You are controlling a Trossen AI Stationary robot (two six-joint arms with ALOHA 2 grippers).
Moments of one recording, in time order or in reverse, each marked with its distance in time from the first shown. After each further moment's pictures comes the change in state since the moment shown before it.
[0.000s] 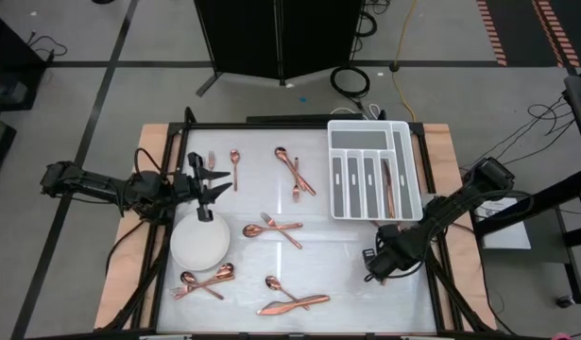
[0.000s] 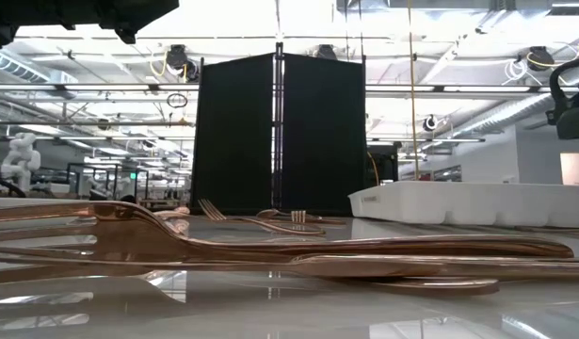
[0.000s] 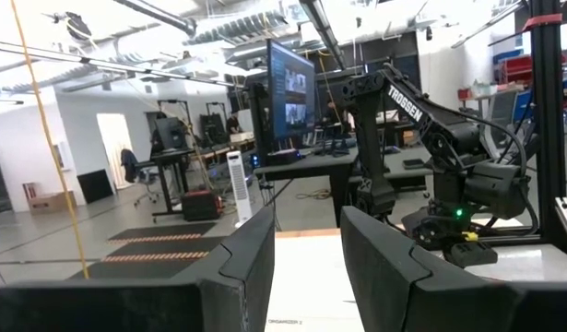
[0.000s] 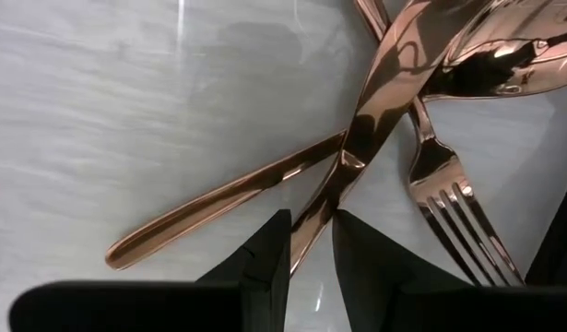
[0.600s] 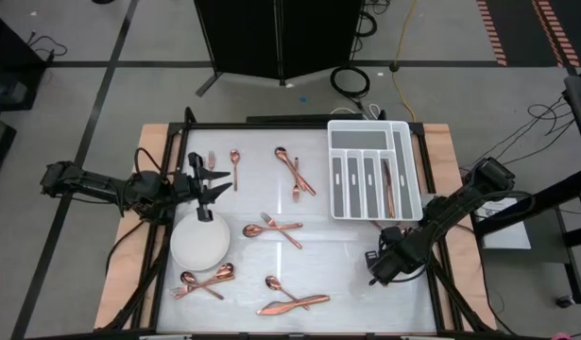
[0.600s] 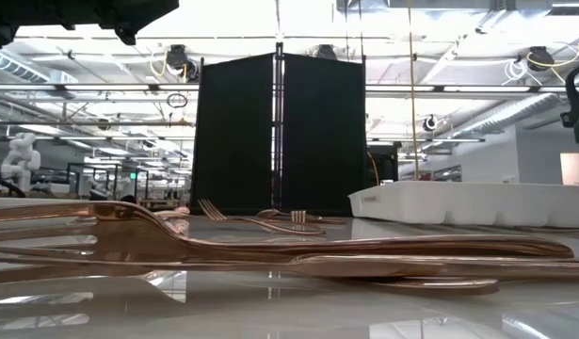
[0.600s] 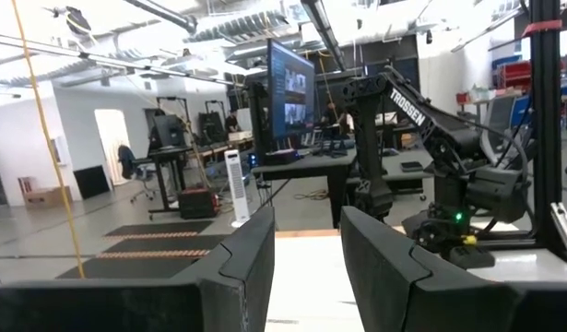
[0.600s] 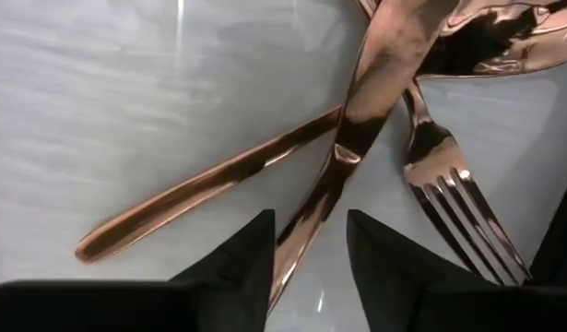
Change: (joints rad) left arm 0.000 0.000 0.000 0.000 0.000 -0.025; right arm 0.046 0.000 -0.026 0.030 0.000 0.057
